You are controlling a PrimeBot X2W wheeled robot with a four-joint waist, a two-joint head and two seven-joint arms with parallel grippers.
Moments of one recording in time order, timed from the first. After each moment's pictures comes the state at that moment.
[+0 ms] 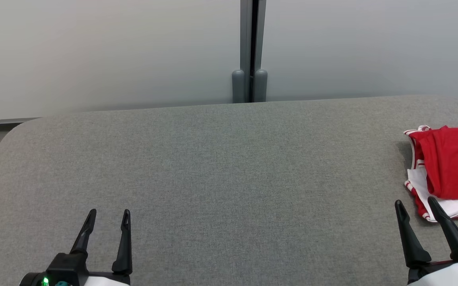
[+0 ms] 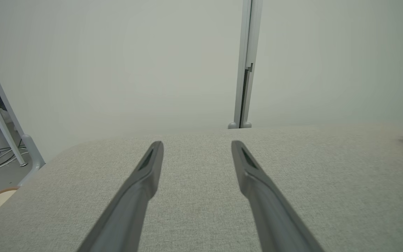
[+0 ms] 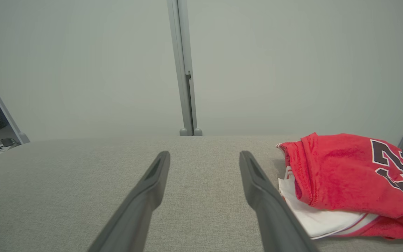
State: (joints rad) left arm 0.10 0.20 -0.20 0.05 -0.27 0.12 -0.22; right arm 0.16 -0.18 0.01 -0.15 0.27 0.13 0.05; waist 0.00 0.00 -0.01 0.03
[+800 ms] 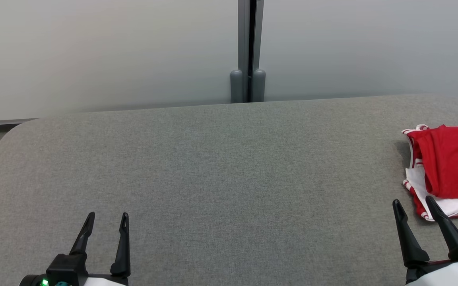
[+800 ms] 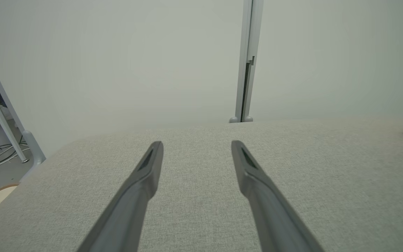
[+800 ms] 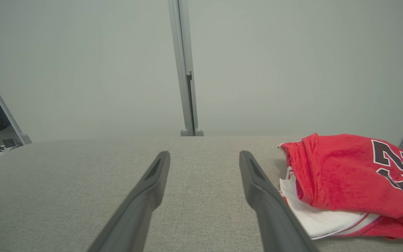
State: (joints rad) left arm 0.09 0.21 -0.20 0.08 -0.28 0.13 -0.22; right arm 0.16 -0.18 0.01 -0.16 0.27 0.13 0.06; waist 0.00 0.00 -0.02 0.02
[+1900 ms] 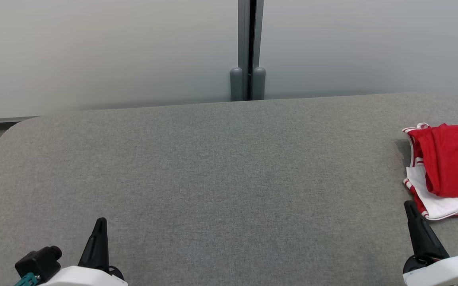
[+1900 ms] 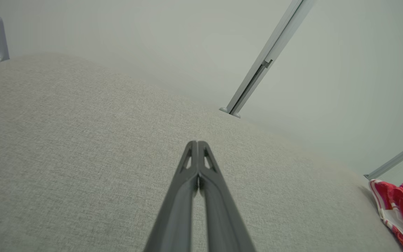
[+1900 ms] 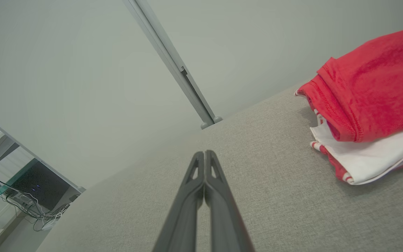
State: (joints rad) left arm 0.06 0.17 -0.14 0.16 -0.69 0.05 -0.14; right arm 0.11 -0.14 0.00 -0.01 0.69 0.13 0.07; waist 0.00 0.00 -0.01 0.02
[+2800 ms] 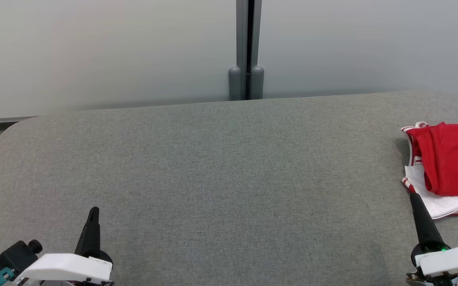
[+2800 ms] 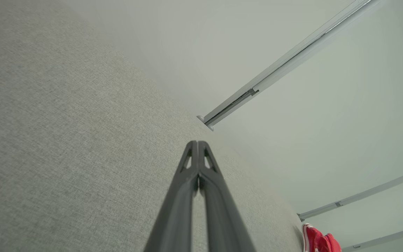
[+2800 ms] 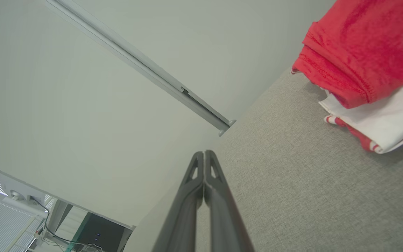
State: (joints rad) left arm 0.01 0.13 -0.06 0.19 -1.02 -0.01 -0.06; right arm 0.04 -0.12 -0.02 0.08 1.02 0.13 0.07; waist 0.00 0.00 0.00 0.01
